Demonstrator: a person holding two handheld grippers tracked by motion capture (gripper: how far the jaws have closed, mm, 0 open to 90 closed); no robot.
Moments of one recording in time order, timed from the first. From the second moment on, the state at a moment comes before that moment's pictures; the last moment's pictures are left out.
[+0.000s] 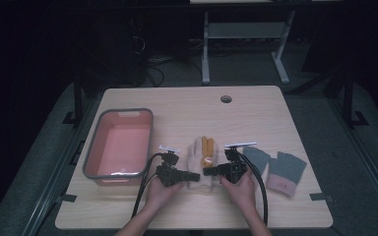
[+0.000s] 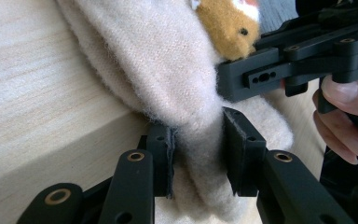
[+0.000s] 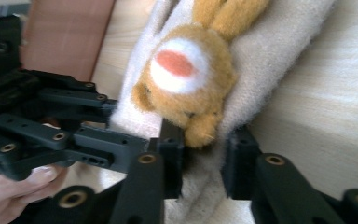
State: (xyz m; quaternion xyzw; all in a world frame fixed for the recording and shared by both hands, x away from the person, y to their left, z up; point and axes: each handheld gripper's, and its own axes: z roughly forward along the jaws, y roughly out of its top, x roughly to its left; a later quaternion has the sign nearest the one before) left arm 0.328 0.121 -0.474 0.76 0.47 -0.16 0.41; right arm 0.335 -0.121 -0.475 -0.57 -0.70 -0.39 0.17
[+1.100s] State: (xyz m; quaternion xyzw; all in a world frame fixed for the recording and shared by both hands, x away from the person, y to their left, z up) left arm 0.333 0.139 -0.418 0.75 0.45 -0.15 0.46; right arm 0.342 -0.115 -0.405 -0.52 -0.73 -0.43 0.16
